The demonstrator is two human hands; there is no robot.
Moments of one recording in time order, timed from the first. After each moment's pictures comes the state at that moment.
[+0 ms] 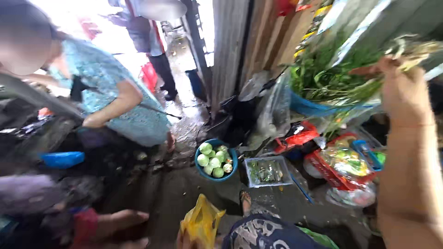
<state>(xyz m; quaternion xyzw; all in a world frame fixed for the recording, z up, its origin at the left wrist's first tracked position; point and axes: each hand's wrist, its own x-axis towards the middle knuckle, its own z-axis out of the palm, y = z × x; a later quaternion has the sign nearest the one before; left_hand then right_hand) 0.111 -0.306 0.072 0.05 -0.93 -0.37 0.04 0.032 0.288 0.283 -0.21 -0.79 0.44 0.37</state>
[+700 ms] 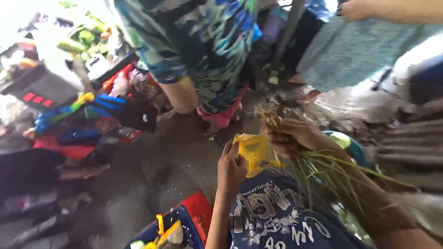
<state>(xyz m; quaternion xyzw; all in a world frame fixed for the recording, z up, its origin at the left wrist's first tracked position) 0.225 -0.611 0.130 0.33 -0.84 -0.39 0.15 0.017 -0.506 0.188 0.26 -0.35 0.57 -0.69</state>
